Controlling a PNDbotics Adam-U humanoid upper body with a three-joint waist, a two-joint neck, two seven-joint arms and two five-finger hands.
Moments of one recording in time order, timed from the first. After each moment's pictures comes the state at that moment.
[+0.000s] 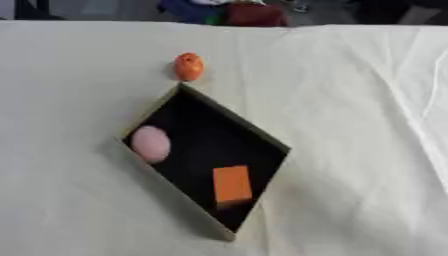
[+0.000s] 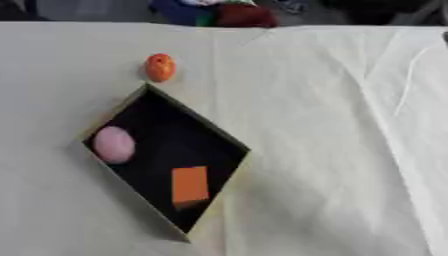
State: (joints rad) left arm -0.56 0.70 -0.04 -1.99 -0.33 -0.02 0.31; right arm -0.84 -0.71 0.04 -1.99 0.37 0.06 0.29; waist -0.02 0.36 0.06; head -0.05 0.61
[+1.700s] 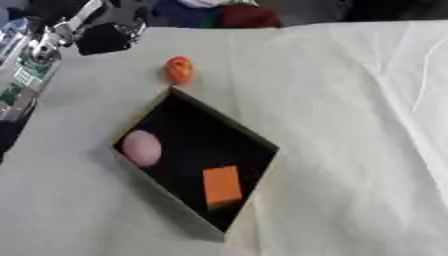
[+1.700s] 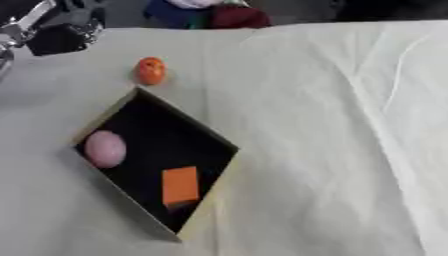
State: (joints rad) left arm -1.04 0.60 -0.28 -1.24 -0.77 -0.06 -0.20; right arm -0.71 -0.74 0.04 -1.99 0.12 0.03 -0.23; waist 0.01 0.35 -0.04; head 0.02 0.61
